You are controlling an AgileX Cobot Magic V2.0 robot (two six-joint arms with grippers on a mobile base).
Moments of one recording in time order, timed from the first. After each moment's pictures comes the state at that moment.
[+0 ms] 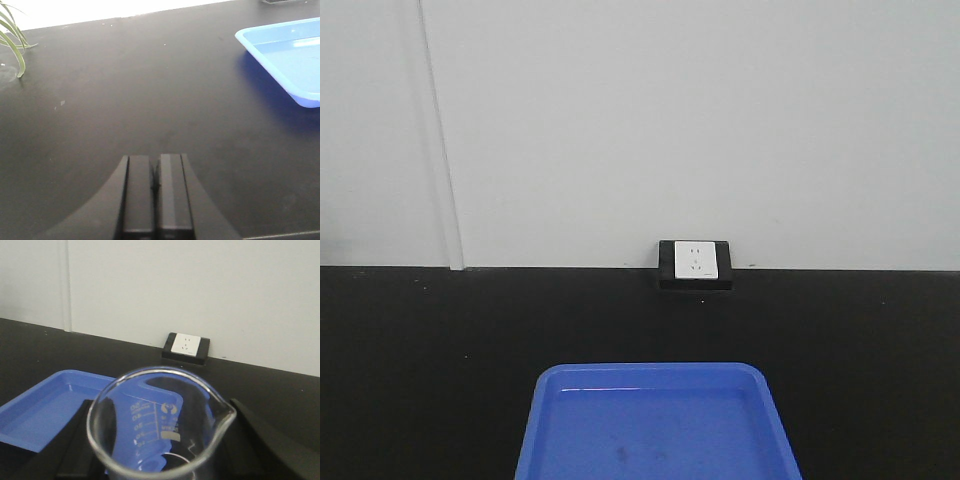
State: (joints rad) left arm -0.04 -0.02 0.03 0.06 0.37 0.02; right arm 0.42 0.28 -0.23 -0.93 0.17 0.89
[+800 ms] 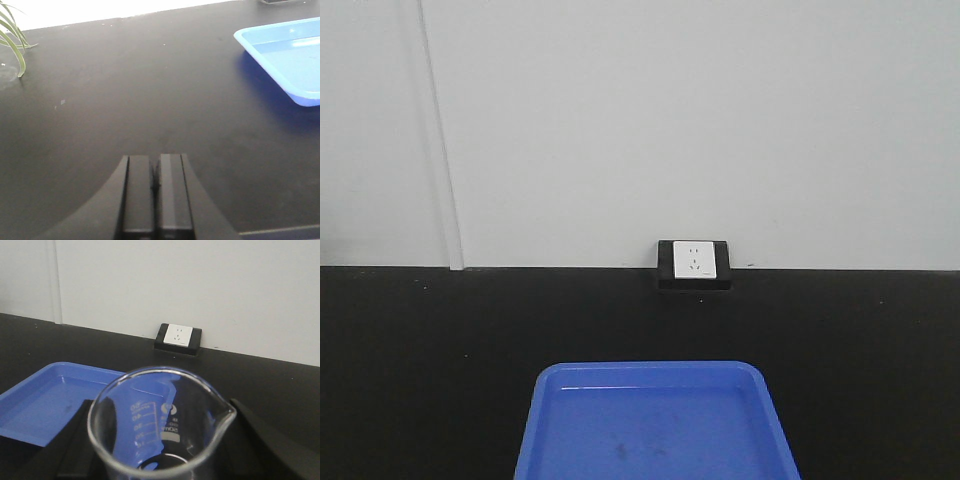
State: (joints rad) left arm -0.04 -0.02 0.03 0.06 0.37 0.02; right arm 0.42 0.28 -0.23 -0.92 0.19 0.89
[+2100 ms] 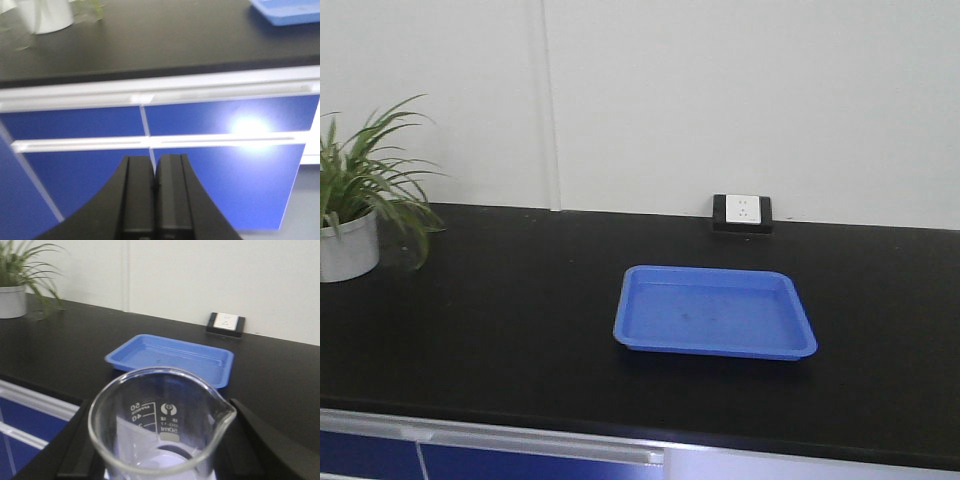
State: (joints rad) left arm -0.04 -0.02 0.03 0.06 0.37 0.02; right arm 0.42 0.28 -0.23 -0.92 0.19 0.89
